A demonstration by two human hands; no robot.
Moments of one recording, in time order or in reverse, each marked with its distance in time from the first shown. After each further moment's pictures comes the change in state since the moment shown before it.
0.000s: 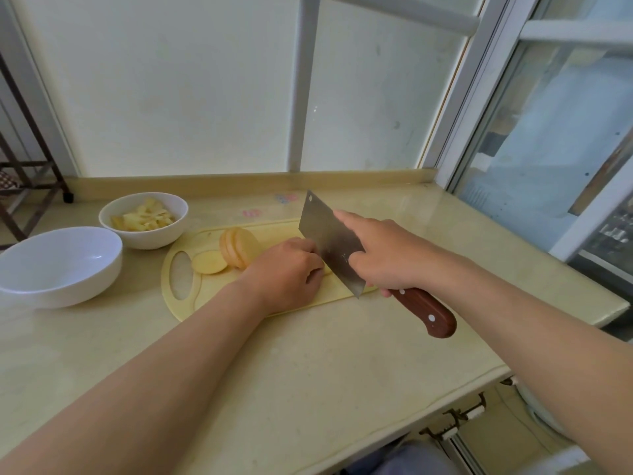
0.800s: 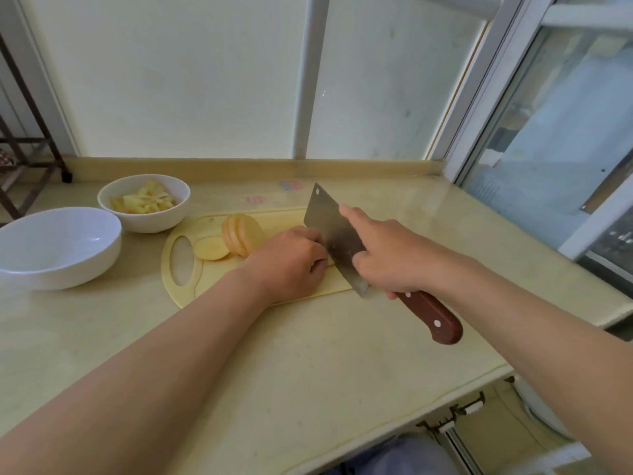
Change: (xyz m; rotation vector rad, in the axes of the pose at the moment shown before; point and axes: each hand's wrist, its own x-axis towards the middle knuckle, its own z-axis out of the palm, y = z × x) left_hand -0.001 0.000 -0.003 -0.023 0.032 0.041; right_hand 0.000 -0.001 0.010 -0.062 -0.059 0.037
